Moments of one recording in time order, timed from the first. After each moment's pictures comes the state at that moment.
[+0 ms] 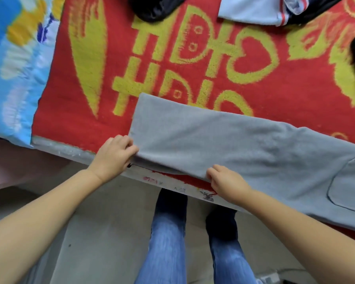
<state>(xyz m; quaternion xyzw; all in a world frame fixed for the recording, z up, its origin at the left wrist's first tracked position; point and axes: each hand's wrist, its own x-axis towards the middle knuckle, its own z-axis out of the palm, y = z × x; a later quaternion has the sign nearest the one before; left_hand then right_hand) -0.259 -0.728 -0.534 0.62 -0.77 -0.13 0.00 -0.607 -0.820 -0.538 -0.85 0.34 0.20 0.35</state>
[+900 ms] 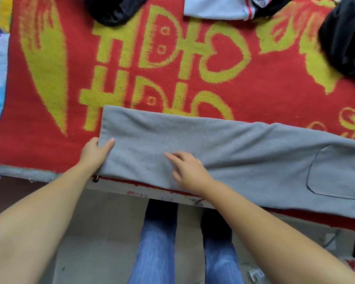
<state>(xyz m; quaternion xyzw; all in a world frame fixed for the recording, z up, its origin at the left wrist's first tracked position) -0.257 -0.793 -0.585 0.88 -0.27 -0.38 0.08 -0.546 -0.839 -0.549 -0.79 0.40 0.19 0.43</state>
